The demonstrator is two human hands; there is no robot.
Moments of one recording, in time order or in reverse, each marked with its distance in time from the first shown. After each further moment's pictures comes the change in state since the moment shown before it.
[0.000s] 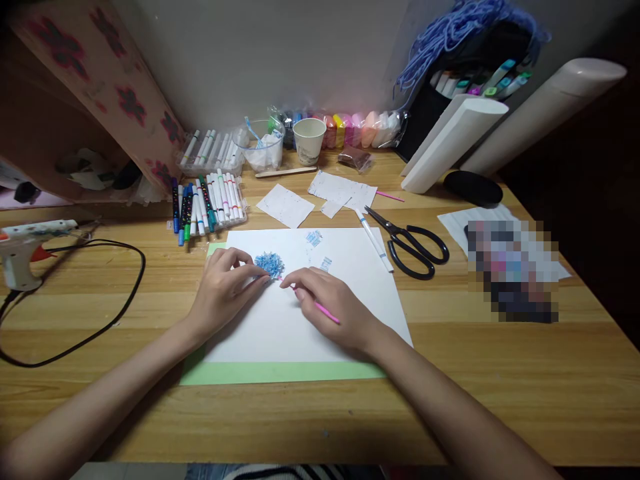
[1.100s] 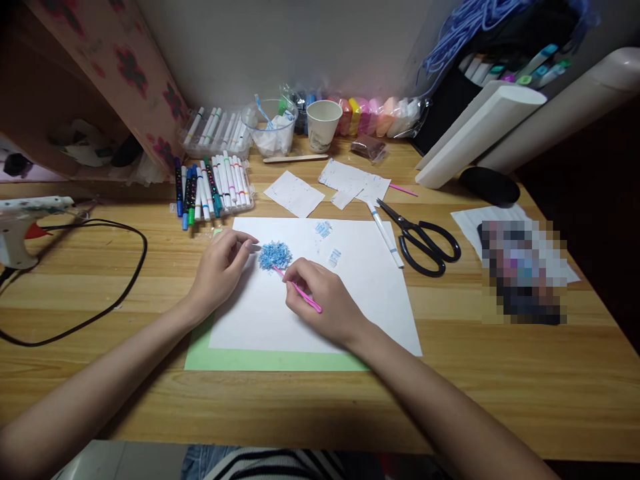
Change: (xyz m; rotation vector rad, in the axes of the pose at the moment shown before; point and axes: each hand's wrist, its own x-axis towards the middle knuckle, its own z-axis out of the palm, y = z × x) left_hand 0.004 -0.017 0.005 -0.240 0.070 -0.302; right_hand 0.009 -0.005 0.029 -0.019 0.048 0.143
